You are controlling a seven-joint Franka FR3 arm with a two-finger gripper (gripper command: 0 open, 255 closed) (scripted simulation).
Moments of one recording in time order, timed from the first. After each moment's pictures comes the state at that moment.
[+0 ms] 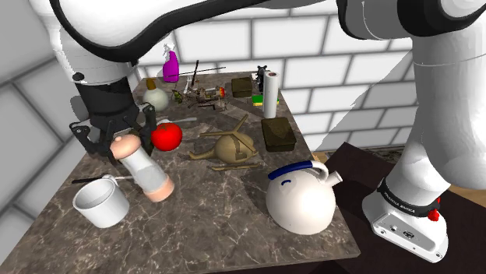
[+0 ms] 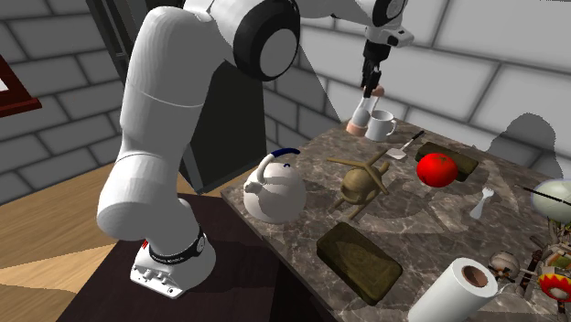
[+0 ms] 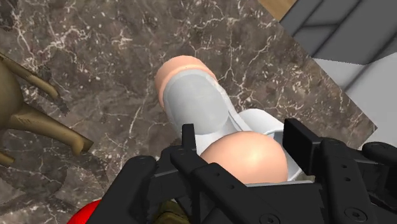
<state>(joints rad) 0.40 0.50 0.54 -1.33 -0.16 1.84 0.87</state>
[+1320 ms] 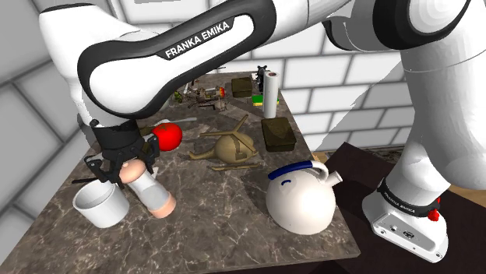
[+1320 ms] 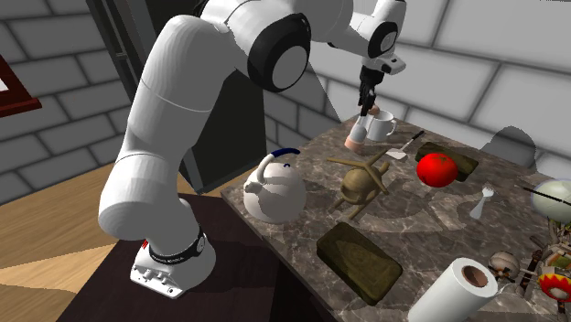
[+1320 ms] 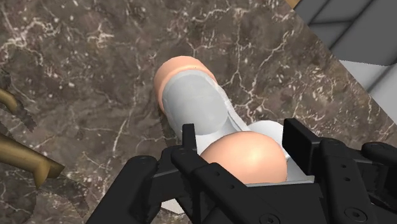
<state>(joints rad) 0.42 0.58 0.52 -1.40 -0.20 1.99 0.89</state>
